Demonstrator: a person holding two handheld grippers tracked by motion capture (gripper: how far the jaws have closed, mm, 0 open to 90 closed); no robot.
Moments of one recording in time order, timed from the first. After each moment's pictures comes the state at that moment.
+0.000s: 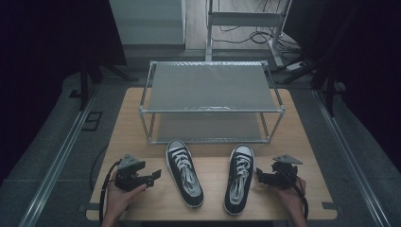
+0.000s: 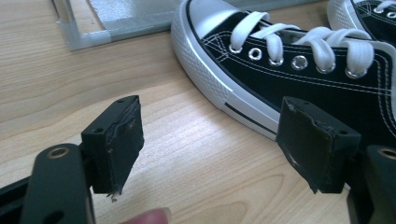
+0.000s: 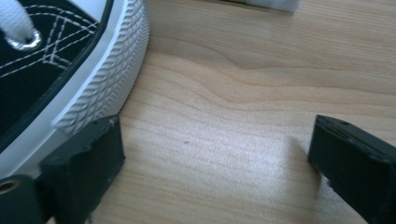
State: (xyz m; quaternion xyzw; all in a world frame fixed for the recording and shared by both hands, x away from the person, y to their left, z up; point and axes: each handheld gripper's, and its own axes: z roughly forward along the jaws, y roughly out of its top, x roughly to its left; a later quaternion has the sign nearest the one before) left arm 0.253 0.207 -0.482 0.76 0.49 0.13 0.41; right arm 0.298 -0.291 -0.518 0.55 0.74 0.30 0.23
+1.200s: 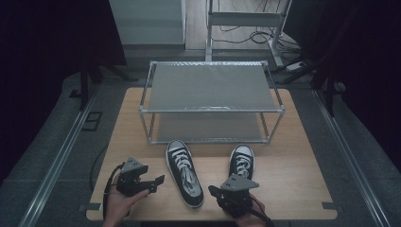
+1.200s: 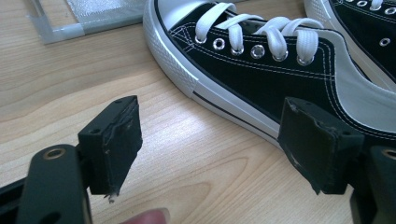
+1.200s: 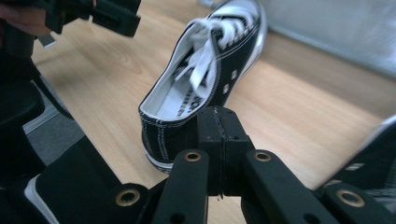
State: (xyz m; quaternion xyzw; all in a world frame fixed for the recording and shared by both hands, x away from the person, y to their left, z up) left arm 0.238 0.195 -0.469 0.77 0.49 0.11 0.40; right arm 0.199 -0.133 -0.442 0.35 0.83 0.43 0.12
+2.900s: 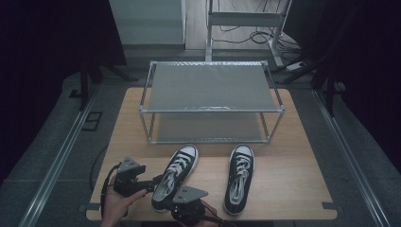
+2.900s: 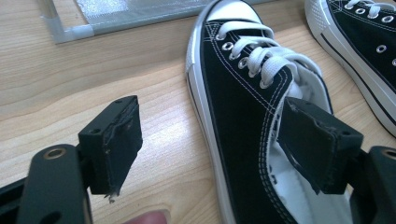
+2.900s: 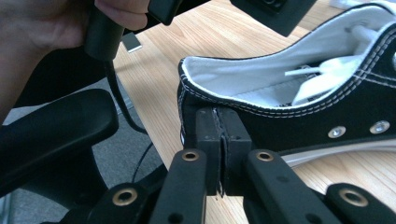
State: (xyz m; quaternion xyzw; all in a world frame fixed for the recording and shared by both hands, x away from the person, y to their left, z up) left arm 0.236 0.202 -0.464 0.76 0.50 0.11 0.41; right arm 0.188 -0.020 -0.490 0.27 0.83 0.48 0.04
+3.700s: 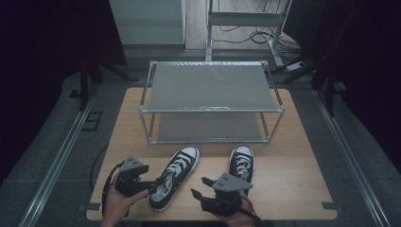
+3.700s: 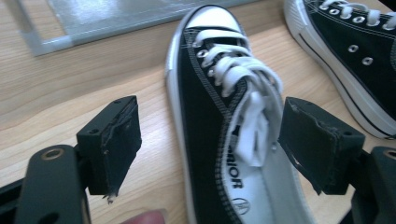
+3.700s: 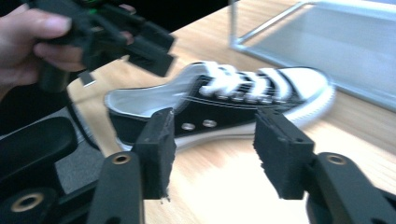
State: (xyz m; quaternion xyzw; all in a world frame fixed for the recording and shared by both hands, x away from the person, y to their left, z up) left arm 0.233 0.188 -0.447 0.78 0.47 0.10 0.40; right arm 0.200 -0.116 -0.435 0.33 0.79 0.50 0.11
